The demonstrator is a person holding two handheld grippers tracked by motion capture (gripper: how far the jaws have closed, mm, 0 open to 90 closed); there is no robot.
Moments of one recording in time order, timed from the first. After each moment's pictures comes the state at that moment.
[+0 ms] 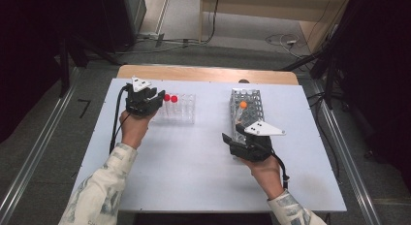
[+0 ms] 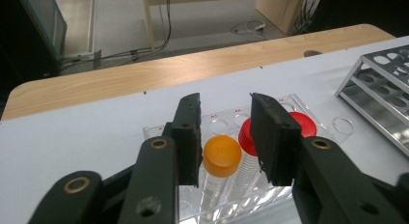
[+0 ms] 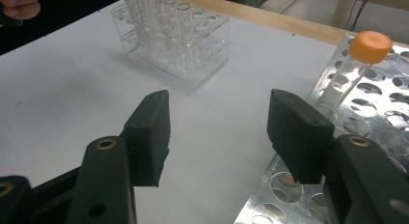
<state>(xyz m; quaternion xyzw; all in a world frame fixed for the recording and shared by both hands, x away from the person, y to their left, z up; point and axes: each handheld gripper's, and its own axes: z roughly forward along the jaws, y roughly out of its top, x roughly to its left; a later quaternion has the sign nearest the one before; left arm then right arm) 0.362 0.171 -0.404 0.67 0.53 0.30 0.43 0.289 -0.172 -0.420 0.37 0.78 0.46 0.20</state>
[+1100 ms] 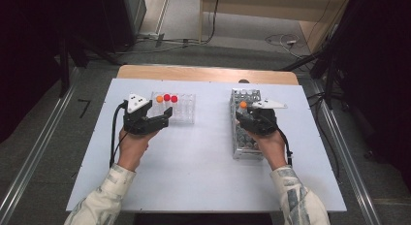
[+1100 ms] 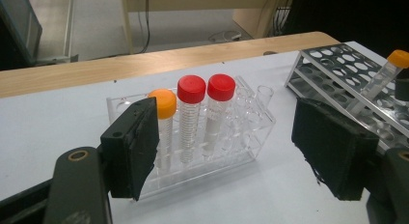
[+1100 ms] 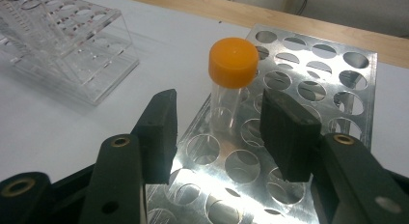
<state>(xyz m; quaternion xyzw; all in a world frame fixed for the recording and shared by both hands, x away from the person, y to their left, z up) 0.307 0.160 -0.406 0.67 0.51 0.28 0.47 0.374 -0.194 -0.431 0.44 0.77 0.40 0.22</state>
